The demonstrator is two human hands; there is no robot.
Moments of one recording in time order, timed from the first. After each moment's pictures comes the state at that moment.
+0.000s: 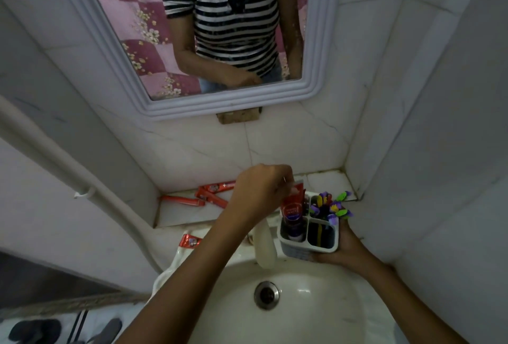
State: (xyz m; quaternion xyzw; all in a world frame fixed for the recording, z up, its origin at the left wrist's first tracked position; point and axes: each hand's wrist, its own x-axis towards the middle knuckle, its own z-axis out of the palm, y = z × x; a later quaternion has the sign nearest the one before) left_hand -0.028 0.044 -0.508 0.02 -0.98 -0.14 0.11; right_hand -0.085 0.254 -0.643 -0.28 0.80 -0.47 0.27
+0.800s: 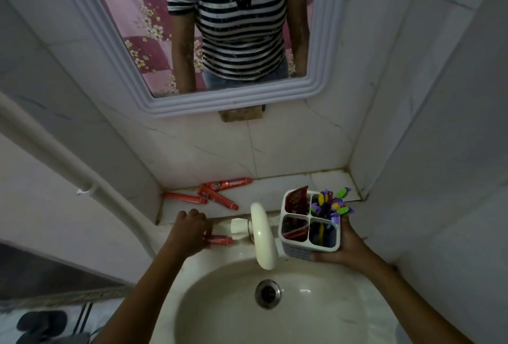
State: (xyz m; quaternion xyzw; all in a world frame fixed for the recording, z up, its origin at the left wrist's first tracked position) left_hand 0.058 -0.088 -0.644 0.12 -0.97 0.10 -0.18; right_hand -0.087 0.250 -0.647 -0.24 0.76 -0.52 0.31
